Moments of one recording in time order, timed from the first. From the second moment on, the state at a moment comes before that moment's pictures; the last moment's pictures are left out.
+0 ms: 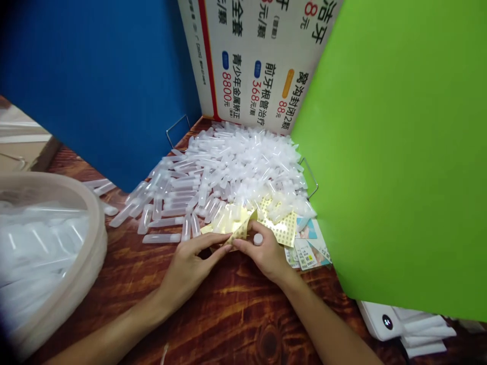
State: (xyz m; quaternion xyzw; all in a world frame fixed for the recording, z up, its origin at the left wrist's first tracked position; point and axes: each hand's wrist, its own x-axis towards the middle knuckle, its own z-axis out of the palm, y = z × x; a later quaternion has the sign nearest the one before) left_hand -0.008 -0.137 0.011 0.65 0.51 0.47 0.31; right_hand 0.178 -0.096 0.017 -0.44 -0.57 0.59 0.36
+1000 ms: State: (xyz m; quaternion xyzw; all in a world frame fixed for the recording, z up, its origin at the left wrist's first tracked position) left_hand -0.006 -0.137 0.012 0.61 0.52 0.45 0.39; right_hand 0.183 -0.096 0.015 -0.45 -0.67 0.48 0.35
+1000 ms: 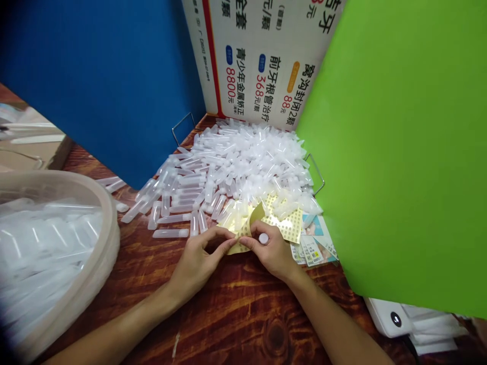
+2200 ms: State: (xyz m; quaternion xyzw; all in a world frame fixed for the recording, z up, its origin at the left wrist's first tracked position) left_hand -0.001 -0.143 0.032 0.42 0.37 0.51 0.65; right_hand 0.176 -0.105 0.015 -0.32 -0.84 0.21 0.39
